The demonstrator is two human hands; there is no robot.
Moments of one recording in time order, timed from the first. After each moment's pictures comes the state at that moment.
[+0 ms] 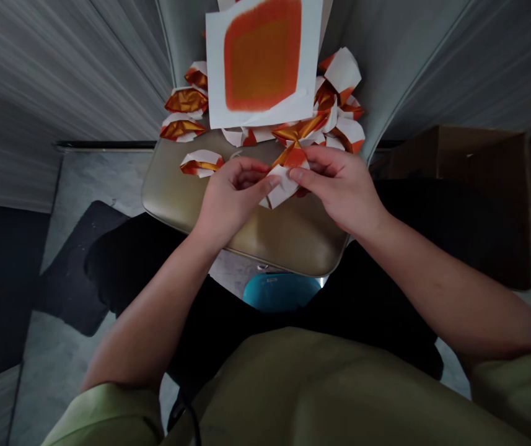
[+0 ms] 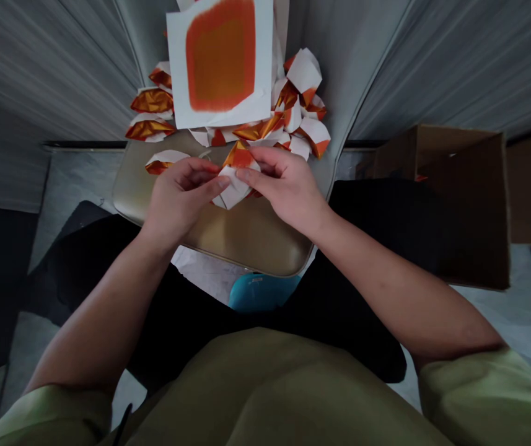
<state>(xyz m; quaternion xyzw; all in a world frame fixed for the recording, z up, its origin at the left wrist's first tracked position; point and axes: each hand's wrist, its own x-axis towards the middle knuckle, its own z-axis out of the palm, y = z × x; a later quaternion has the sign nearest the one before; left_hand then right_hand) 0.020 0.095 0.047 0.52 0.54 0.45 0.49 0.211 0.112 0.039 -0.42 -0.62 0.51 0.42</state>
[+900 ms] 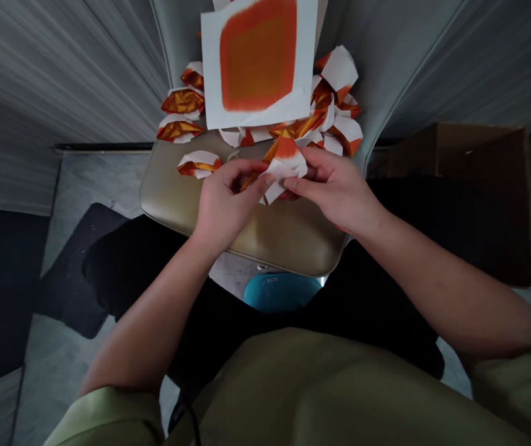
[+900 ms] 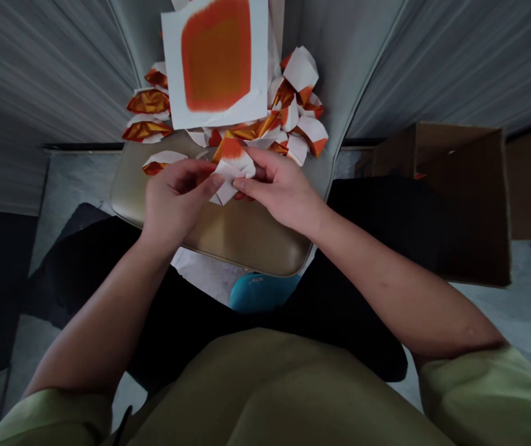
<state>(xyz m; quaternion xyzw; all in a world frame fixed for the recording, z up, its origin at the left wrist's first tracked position) 0.021 0.092 0.046 0.57 0.56 0.47 0.38 0.211 0.111 0.043 -0.40 -0.61 0.56 0.39</state>
